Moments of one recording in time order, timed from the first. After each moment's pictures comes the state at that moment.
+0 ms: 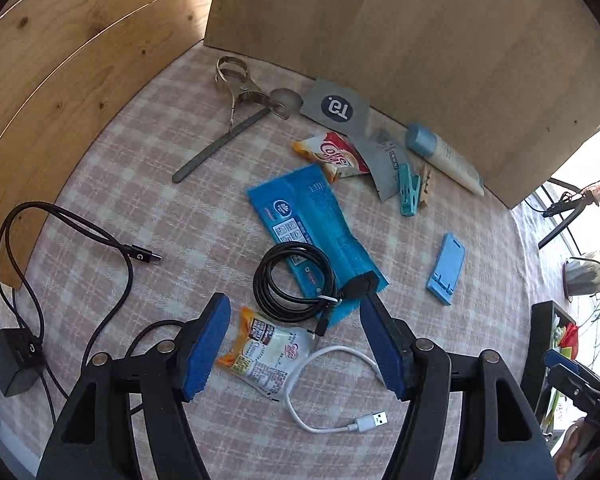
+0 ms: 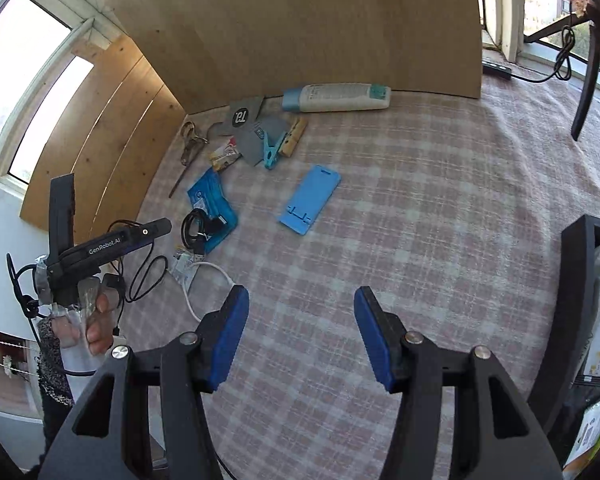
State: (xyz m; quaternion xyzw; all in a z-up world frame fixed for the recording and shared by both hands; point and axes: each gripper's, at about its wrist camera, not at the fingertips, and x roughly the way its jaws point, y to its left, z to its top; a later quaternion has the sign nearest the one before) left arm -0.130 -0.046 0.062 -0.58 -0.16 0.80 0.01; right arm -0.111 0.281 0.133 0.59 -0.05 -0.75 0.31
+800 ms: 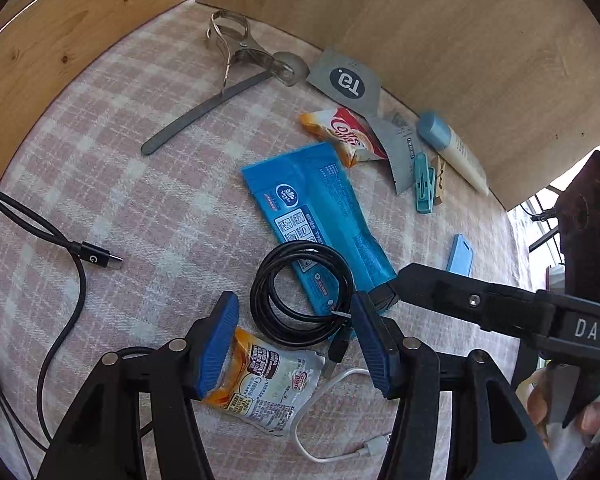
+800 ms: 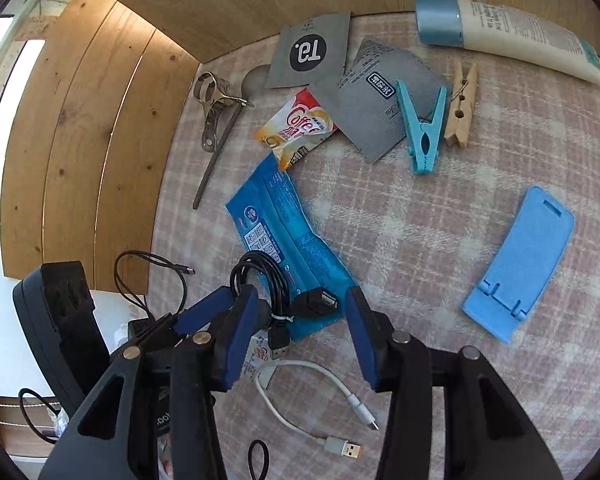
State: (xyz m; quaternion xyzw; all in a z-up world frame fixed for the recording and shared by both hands) left arm -0.149 -0.055 0.016 -0.59 -0.21 0.78 0.05; right arm -0.169 0.107 0.048 0.68 -0.08 -0.64 0.34
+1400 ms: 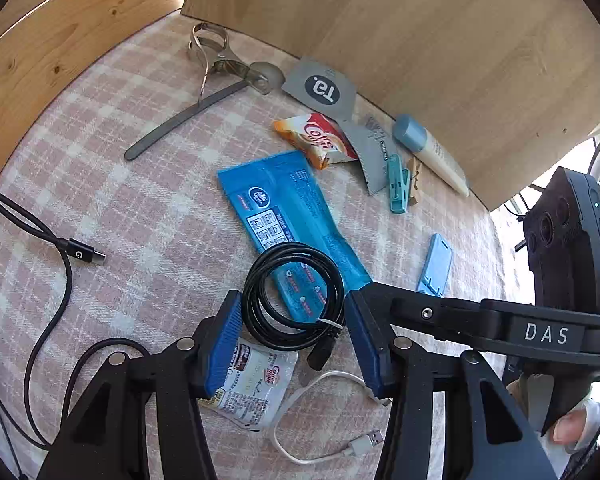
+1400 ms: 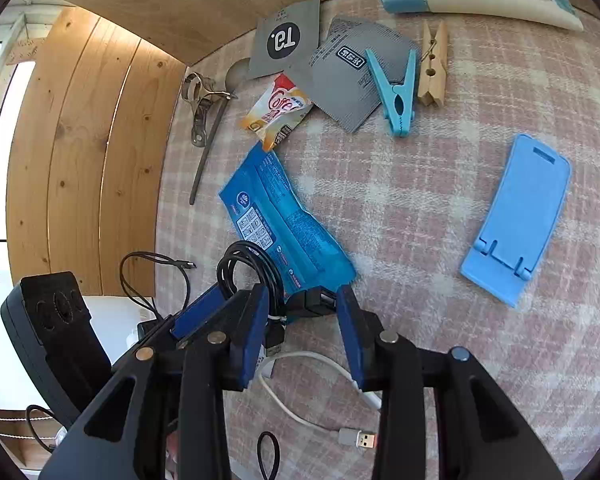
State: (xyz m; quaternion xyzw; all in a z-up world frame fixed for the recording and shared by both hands) left arm -0.149 -0.045 0.033 -0.57 -0.21 0.79 0.07; right arm -0.159 0.123 0.042 0.69 -0.12 -0.63 0.32
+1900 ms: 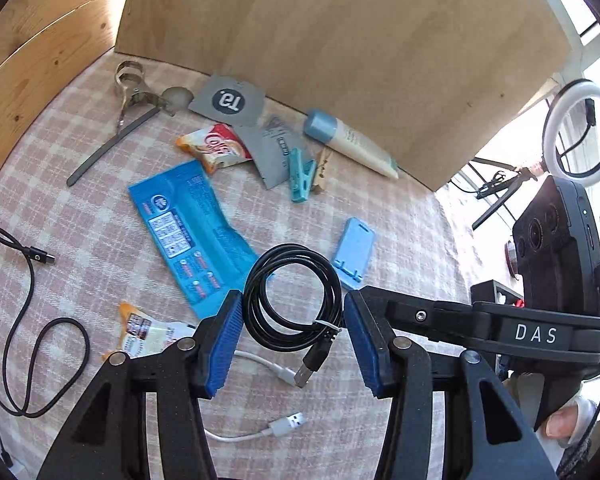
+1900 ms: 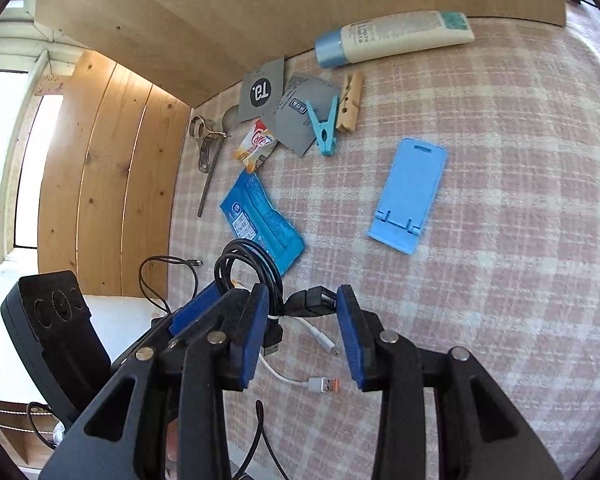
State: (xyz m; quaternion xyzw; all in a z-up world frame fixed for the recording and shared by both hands) left arm -0.126 0.019 0.075 -0.54 -0.19 0.81 0.13; right arm -0.147 0.206 0.086 0.66 -0.16 -0.67 0.30
